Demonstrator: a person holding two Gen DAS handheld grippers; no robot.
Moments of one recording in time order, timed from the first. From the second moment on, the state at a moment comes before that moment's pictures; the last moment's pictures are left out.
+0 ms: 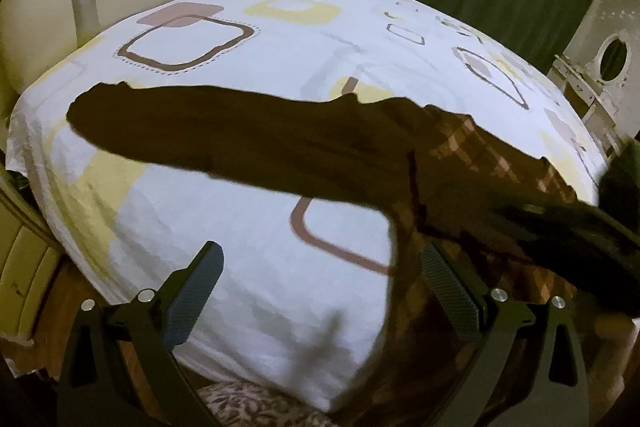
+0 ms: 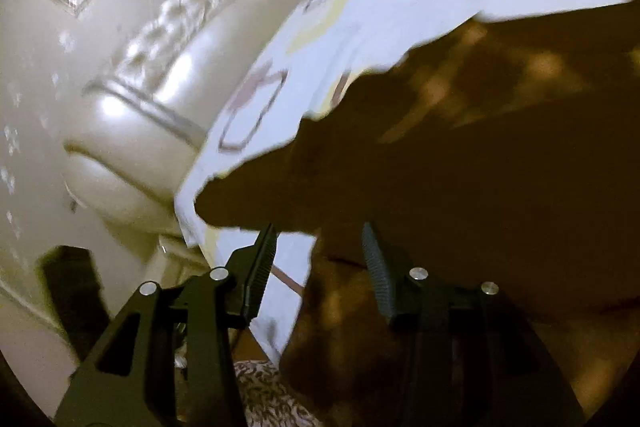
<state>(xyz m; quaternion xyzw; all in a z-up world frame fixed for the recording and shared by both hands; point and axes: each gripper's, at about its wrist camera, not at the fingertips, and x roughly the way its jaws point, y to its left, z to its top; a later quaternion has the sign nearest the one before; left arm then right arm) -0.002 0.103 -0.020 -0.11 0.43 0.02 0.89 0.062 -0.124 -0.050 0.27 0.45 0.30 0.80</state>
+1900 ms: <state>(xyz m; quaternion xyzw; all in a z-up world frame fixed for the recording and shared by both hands) 0.068 0.058 -0.051 -0.11 0.43 -0.04 0.89 -0.028 -0.408 -0.030 0.33 0.35 -0.01 0.87</state>
